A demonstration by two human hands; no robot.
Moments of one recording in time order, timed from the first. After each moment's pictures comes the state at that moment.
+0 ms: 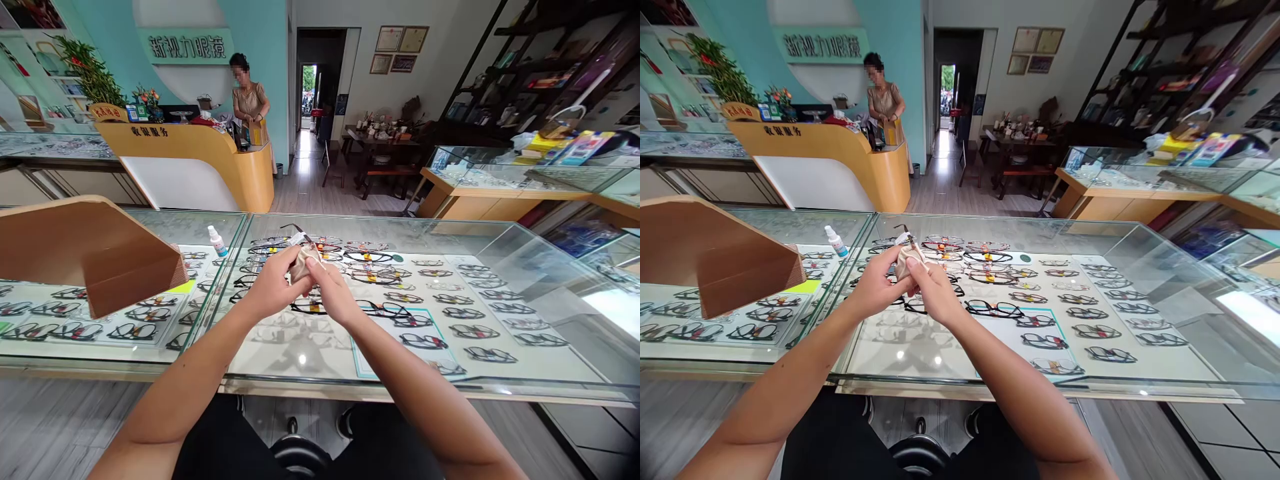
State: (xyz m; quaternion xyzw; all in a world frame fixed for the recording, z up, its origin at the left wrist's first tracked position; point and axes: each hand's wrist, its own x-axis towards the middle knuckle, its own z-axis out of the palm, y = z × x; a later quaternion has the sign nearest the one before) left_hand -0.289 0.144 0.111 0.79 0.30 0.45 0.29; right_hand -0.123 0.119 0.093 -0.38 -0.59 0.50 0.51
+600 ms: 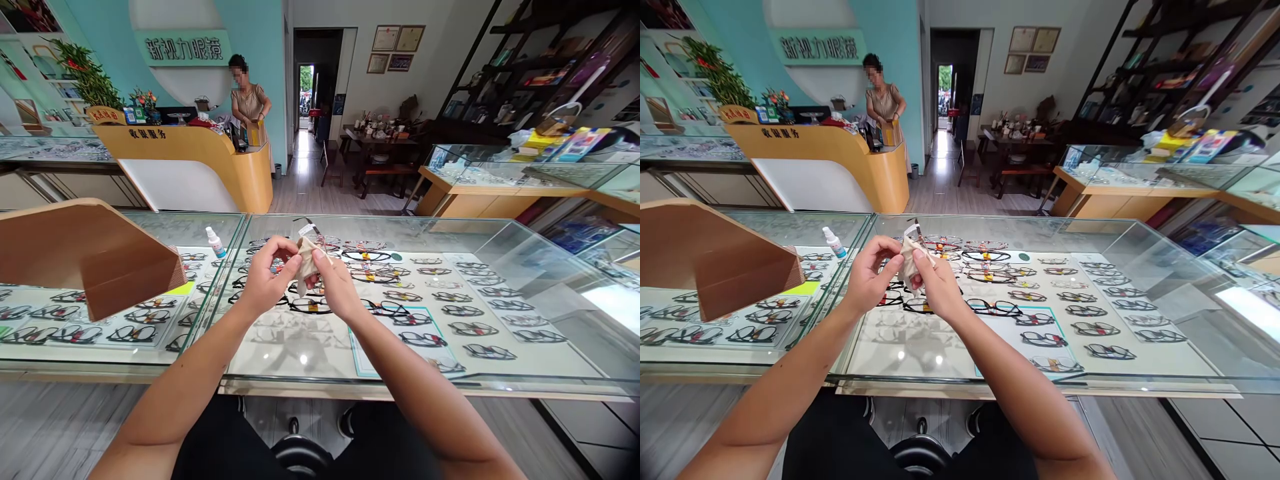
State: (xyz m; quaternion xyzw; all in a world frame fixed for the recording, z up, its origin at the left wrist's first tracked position) left_hand -0.290 0.152 0.101 0.71 0.25 0.57 0.33; right_hand -0.119 0.120 0.099 -0.40 -0.58 0.45 0.56
